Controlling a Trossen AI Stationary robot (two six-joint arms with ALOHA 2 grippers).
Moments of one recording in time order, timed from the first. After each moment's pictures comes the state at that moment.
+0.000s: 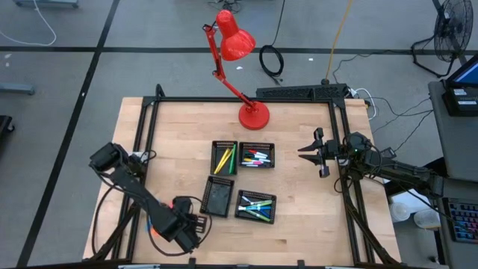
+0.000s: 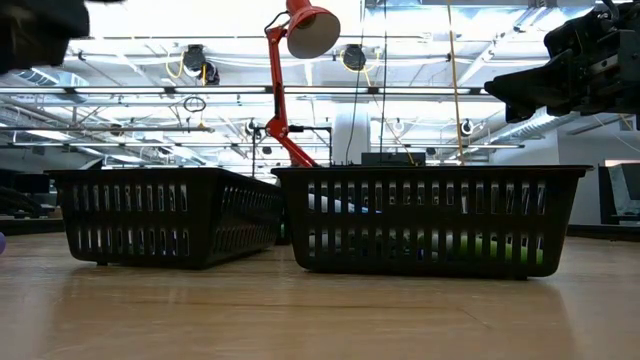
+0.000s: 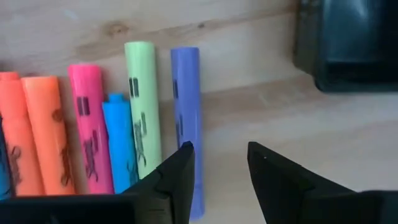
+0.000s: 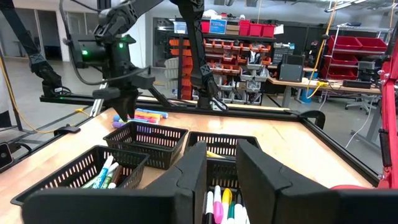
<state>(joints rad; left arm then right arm) -0.76 1.83 1.27 -1.05 -0.10 -2.17 -0.40 0.19 0.02 0.24 -0.47 -0.04</state>
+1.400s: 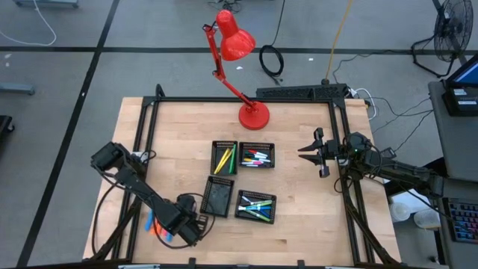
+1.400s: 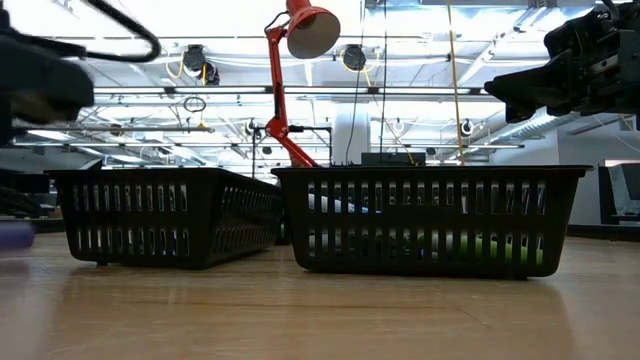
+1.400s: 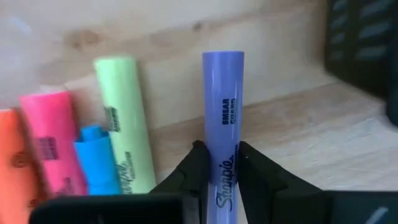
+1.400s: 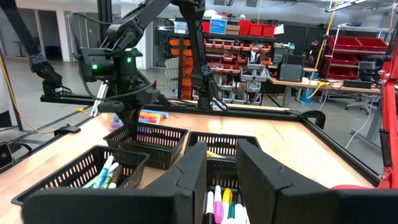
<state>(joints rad) -0.72 1.84 1.13 -0.86 -0.08 -2.05 -0.40 0.19 0.02 0.24 -0.47 -0.04</state>
